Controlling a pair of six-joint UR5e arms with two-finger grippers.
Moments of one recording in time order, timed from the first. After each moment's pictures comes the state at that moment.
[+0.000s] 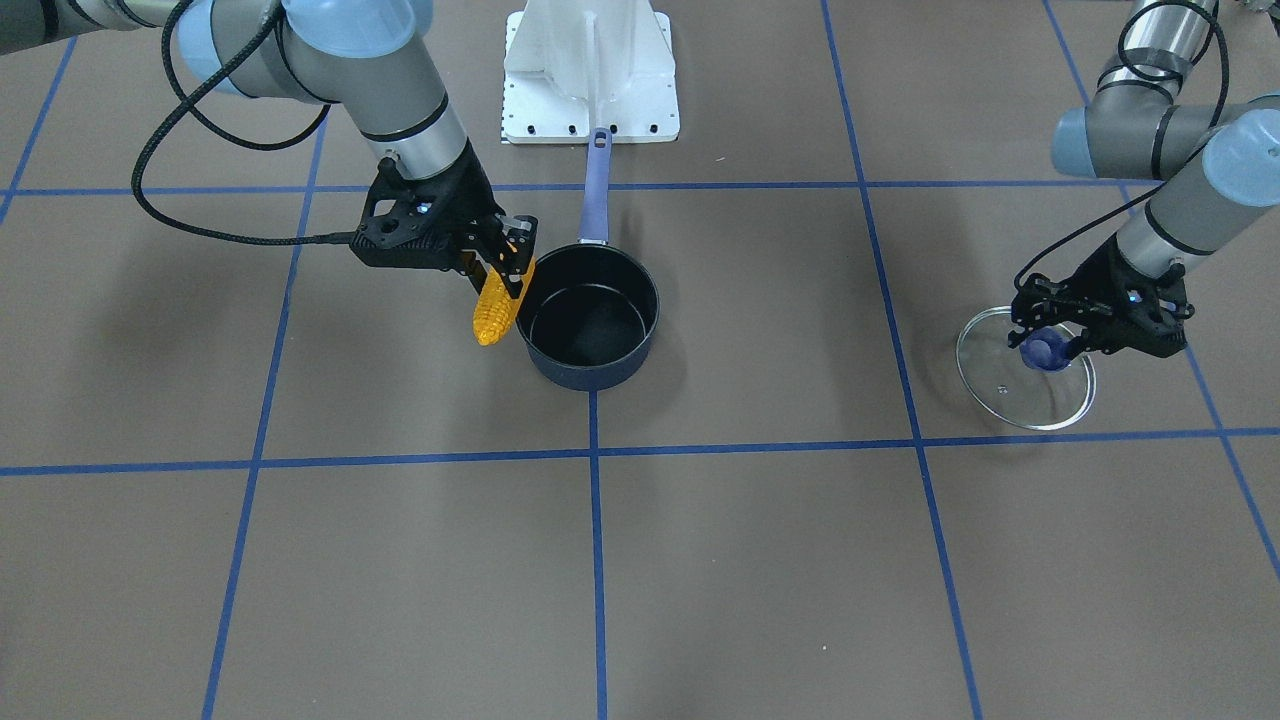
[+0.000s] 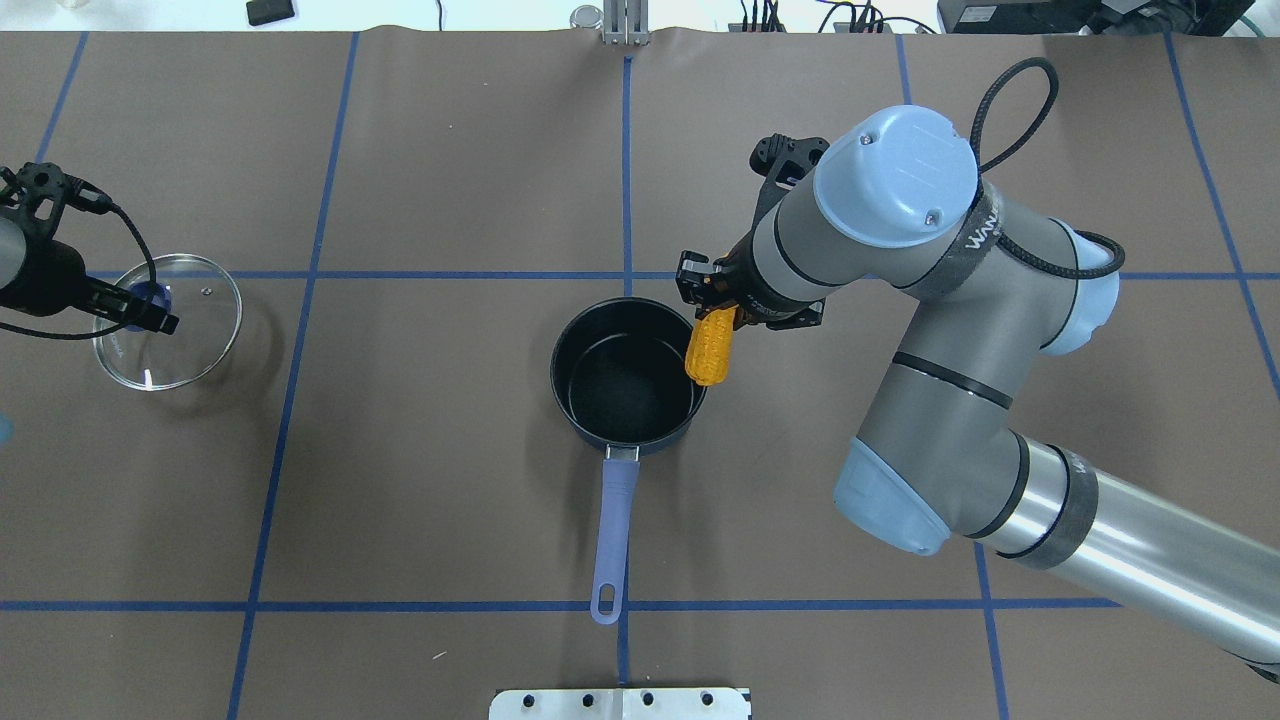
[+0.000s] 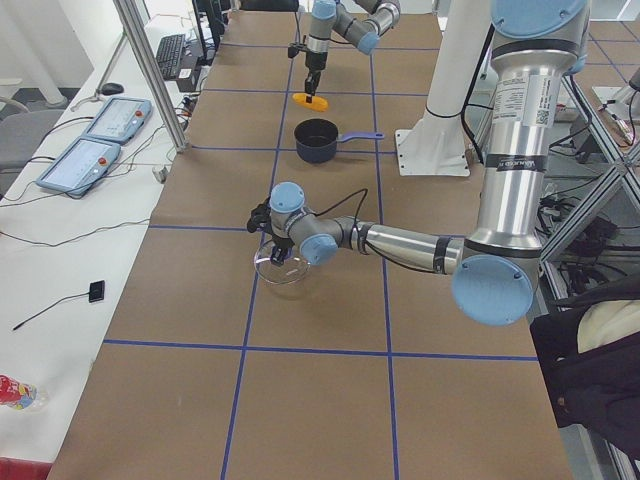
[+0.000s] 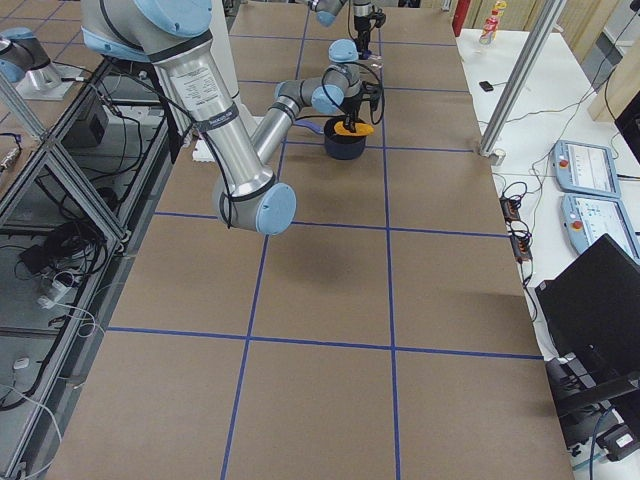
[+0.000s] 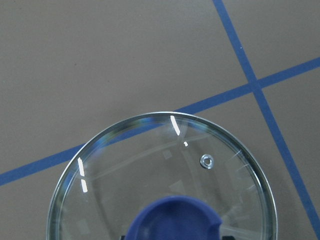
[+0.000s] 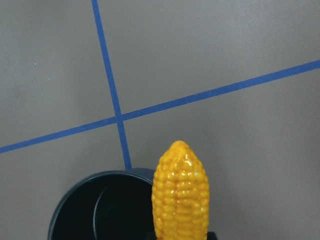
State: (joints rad) left arm -1.00 -1.63 -1.60 -2.22 -2.21 -0.52; right arm 0.62 -0.98 1.85 -1.48 1.91 1.44
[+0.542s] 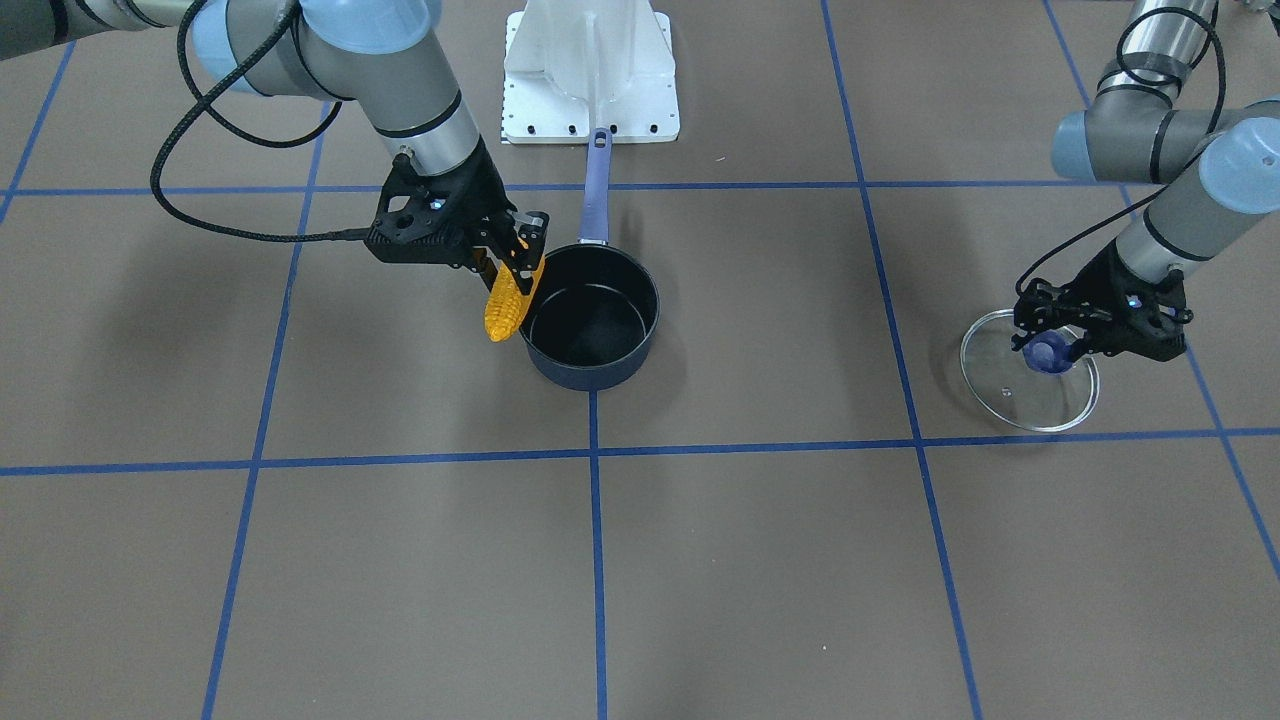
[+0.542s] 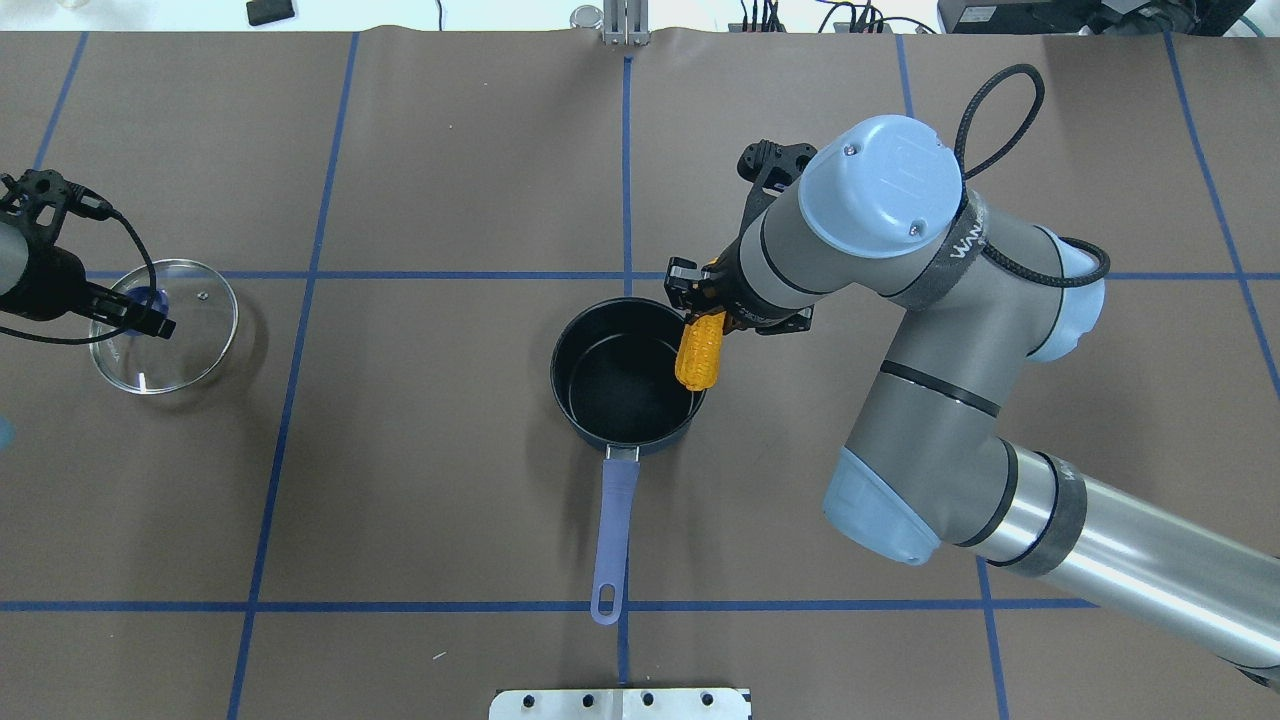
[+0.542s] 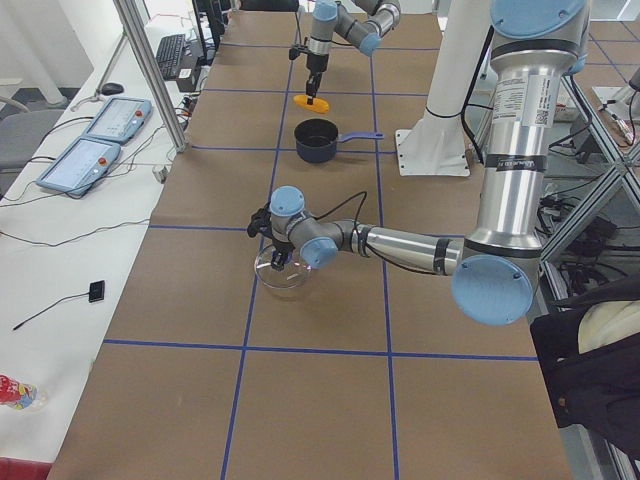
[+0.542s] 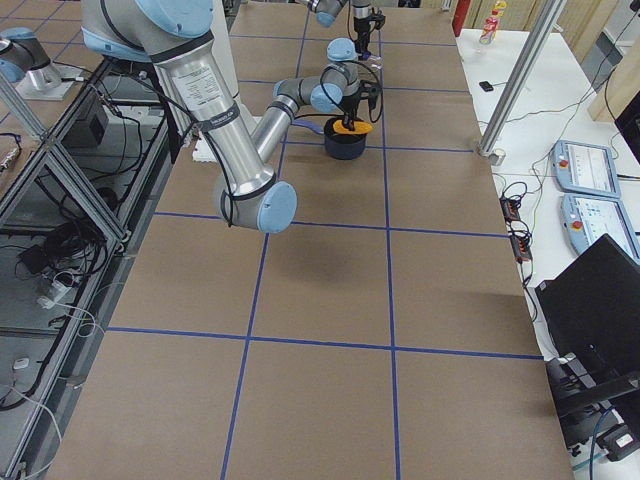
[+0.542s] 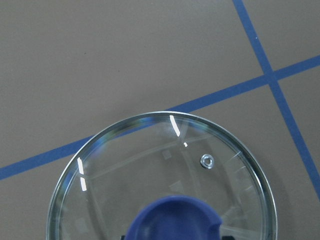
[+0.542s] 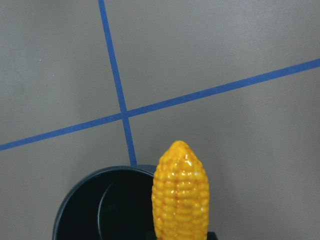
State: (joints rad) left arm -1.00 -1.63 -1.58 -2.22 -2.20 -0.52; right arm 0.61 -0.96 1.84 -1.48 1.90 1.45
